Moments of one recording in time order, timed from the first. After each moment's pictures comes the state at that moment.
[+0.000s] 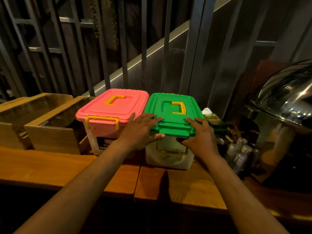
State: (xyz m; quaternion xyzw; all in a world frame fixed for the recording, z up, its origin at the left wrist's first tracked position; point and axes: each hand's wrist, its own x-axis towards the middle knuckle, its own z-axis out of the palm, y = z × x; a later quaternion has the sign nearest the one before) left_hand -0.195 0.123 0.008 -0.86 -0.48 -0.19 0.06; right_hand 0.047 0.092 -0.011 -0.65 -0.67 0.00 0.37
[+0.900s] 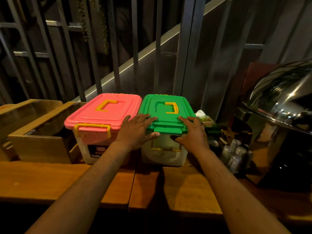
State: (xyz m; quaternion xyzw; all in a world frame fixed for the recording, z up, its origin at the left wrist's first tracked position) left_hand -0.185 0.156 0.006 -0.84 -0.49 -0.19 0.11; right_hand 0.050 0.127 -0.008 -0.66 -0.66 0.02 0.35
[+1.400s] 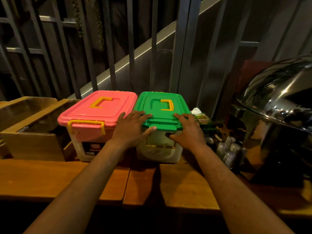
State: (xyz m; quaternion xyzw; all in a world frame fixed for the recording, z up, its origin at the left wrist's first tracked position) left_hand -0.175 0.153 0.002 -0.82 -0.52 -0.23 0.09; right_hand 0.058 0.124 -0.007 -0.66 -0.69 0.01 0.31
